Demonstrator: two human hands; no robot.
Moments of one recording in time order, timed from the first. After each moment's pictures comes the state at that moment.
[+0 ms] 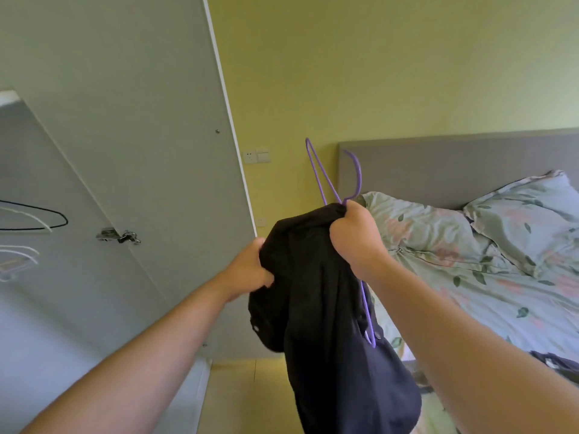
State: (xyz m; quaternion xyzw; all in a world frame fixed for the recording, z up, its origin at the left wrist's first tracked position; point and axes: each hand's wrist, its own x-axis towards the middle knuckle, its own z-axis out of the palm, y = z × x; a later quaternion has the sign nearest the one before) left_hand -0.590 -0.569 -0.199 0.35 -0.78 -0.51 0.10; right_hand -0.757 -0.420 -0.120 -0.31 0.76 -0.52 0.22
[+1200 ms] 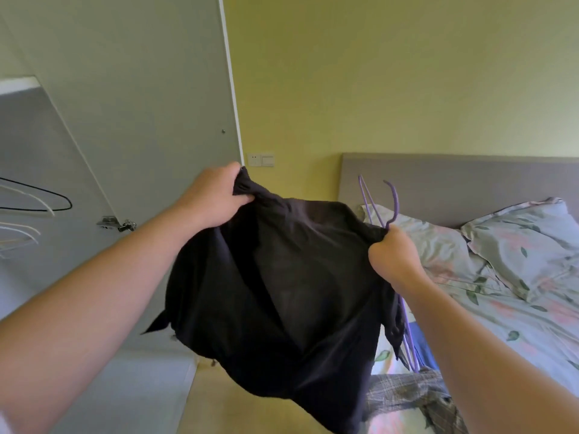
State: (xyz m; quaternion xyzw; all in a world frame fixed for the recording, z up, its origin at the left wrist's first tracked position) left_hand -0.587 -0.584 -0.067 0.37 -0.89 -0.10 0.24; right_hand -0.825 -0.374 -0.150 -0.29 0.86 -0.39 0.14
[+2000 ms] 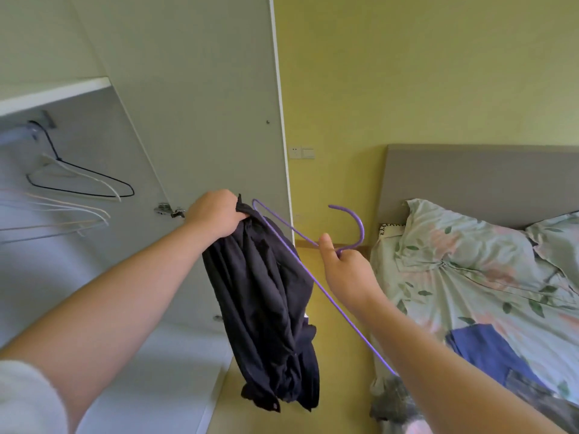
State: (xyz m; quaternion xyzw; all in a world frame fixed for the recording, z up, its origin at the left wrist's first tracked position) left_hand -0.523 -0.627 -0.122 0.55 -0.83 0.01 0.10; right_hand -0.698 -0.414 -0.178 -0.39 0.76 -0.44 0.28
